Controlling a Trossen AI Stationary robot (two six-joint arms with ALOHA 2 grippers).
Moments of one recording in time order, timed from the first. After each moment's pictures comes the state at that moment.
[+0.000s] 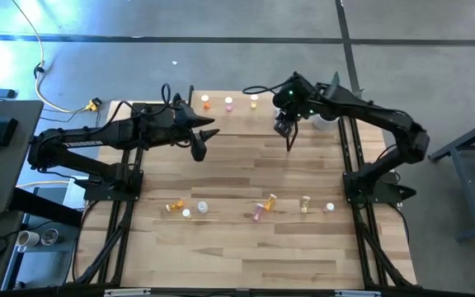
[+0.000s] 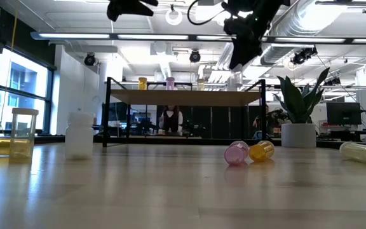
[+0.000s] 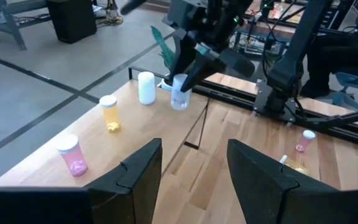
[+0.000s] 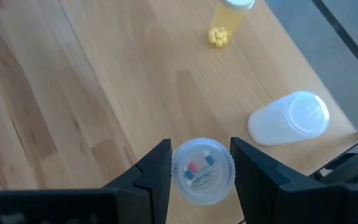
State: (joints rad) left arm 0.25 1.11 1.08 -0.30 -0.28 -0.15; right arm -0.51 1.49 1.43 -0.88 0.04 -0.05
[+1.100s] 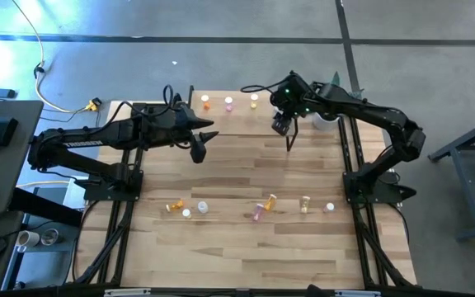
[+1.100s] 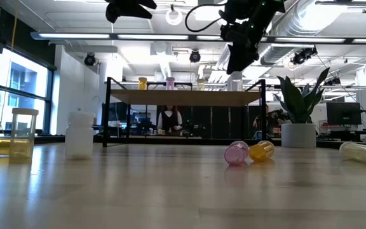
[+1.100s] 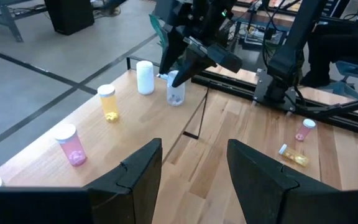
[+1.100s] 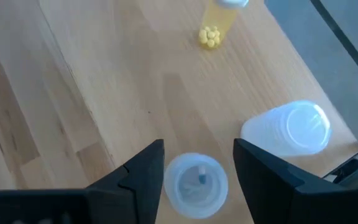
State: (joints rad) left arm 0.25 1.11 1.08 -0.34 -0.27 -0.16; right arm -0.53 1.53 1.42 -0.85 0.04 -0.09
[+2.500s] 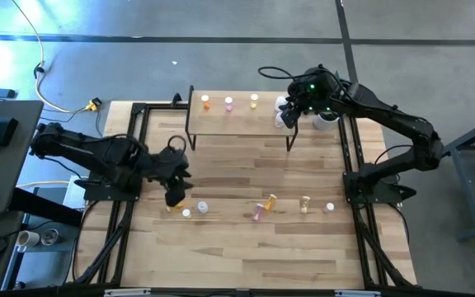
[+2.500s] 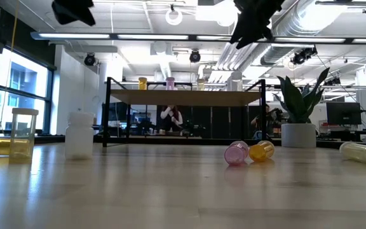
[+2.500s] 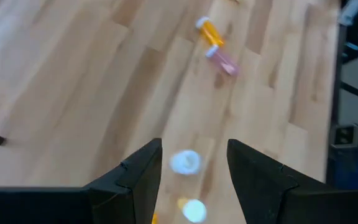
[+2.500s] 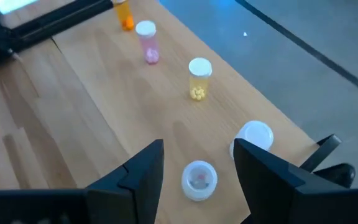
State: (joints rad) left arm -0.15 1.10 1.11 -0.92 -0.18 -0.61; right arm -0.51 1.34 1.43 -0.80 0.06 0.12
